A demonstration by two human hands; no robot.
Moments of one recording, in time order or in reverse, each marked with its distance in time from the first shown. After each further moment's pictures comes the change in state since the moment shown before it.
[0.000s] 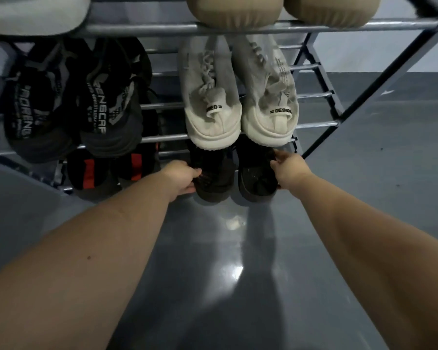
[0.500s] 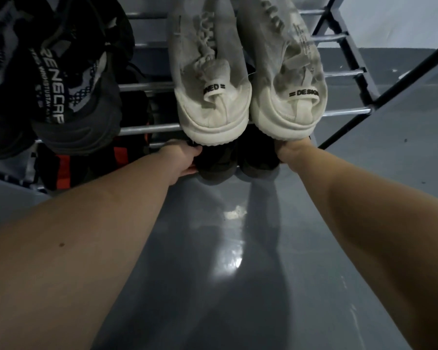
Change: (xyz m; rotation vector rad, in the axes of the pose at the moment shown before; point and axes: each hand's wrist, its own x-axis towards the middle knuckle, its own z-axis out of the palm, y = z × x) left_hand 0.039 0.018 0.009 -0.062 0.017 0.024; right_hand 0.055 -0.029 0.012 1.292 0.095 0.221
